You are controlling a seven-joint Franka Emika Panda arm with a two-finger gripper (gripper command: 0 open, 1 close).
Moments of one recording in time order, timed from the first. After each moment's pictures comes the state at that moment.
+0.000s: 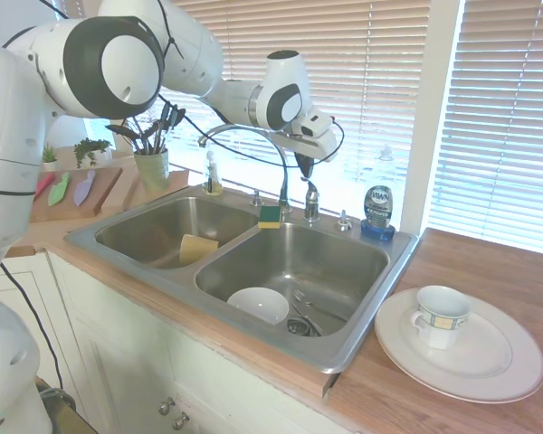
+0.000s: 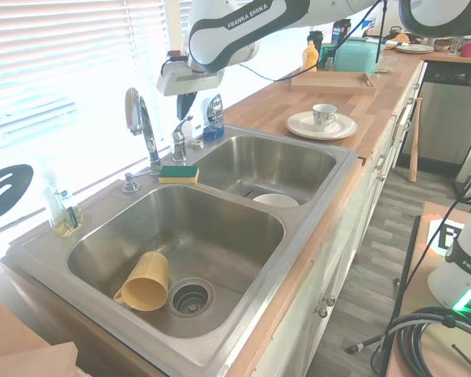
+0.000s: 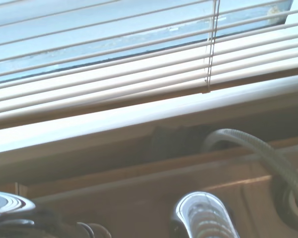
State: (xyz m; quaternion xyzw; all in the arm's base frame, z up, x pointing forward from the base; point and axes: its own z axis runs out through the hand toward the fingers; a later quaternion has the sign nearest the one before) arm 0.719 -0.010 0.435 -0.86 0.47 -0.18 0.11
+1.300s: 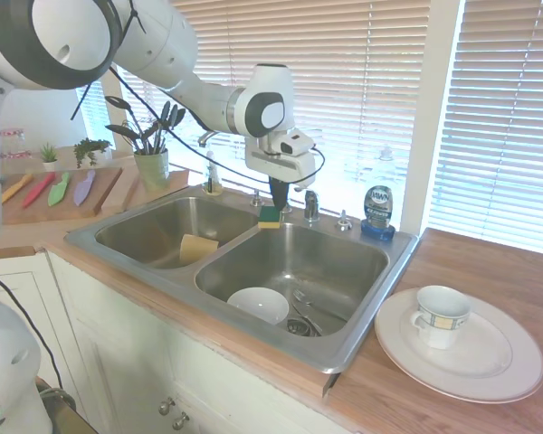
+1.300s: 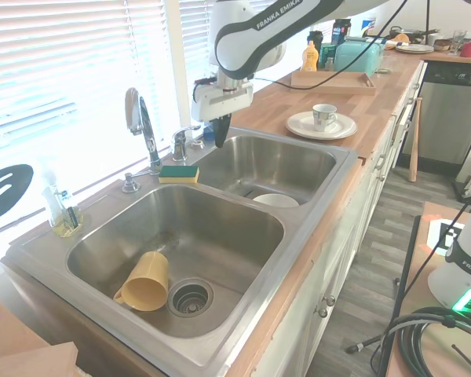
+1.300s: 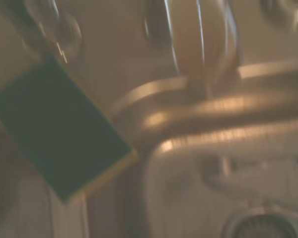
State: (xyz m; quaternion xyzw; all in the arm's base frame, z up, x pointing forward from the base) arm 0.611 -0.008 0.386 -0.89 0.46 -0.03 0.02
